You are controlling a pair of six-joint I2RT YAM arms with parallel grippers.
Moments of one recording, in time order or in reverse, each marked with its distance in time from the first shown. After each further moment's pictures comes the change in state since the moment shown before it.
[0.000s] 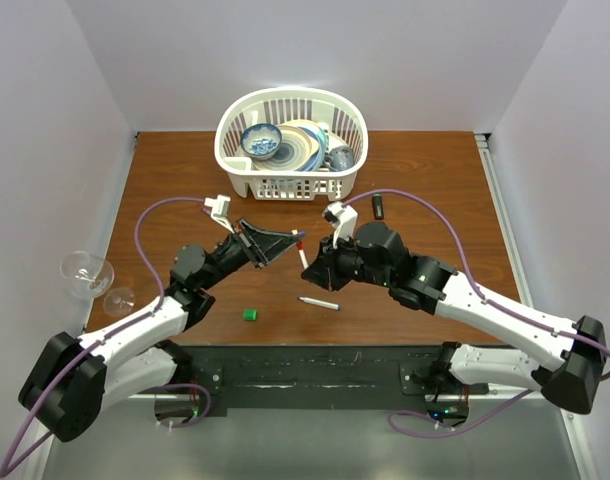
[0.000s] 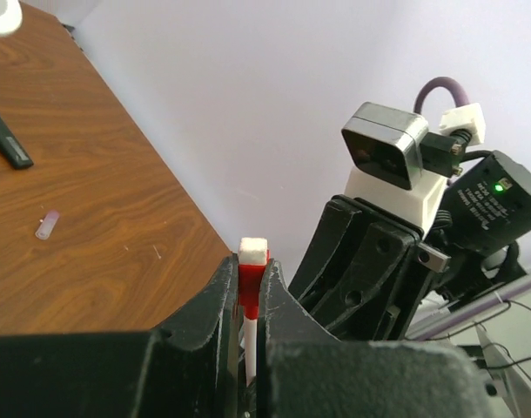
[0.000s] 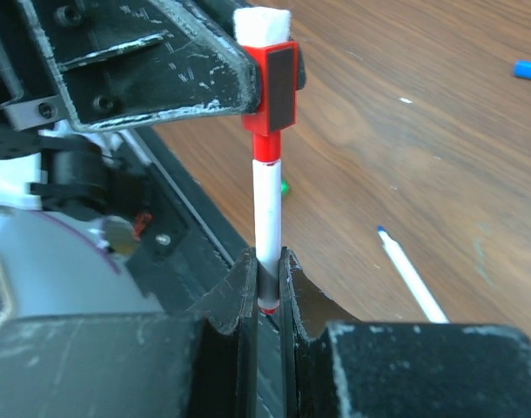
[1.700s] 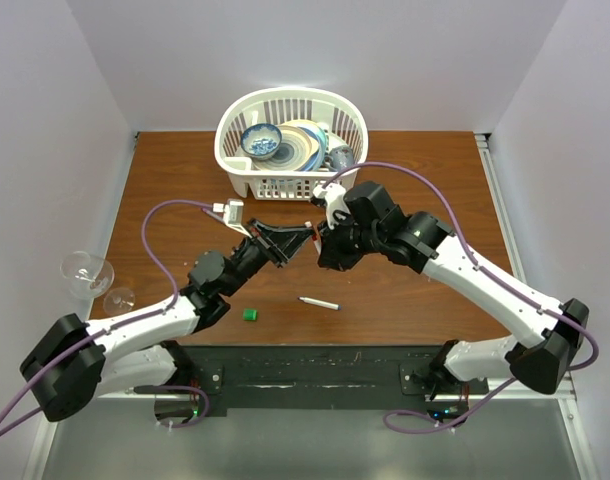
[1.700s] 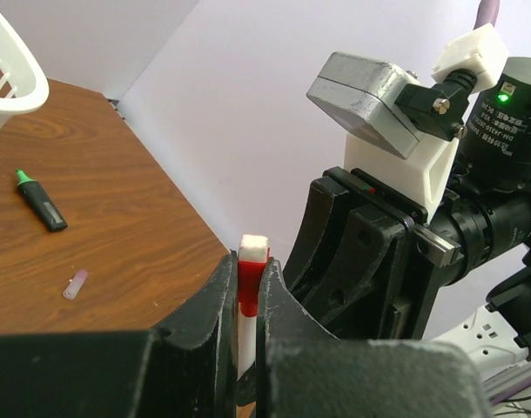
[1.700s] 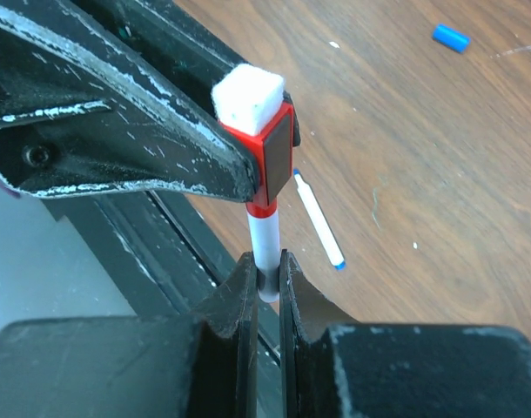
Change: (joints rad) left arm -0.238 0.078 0.048 0.040 -0.381 0.196; right arm -0.135 0.211 0.390 -0.494 -0.095 -0.338
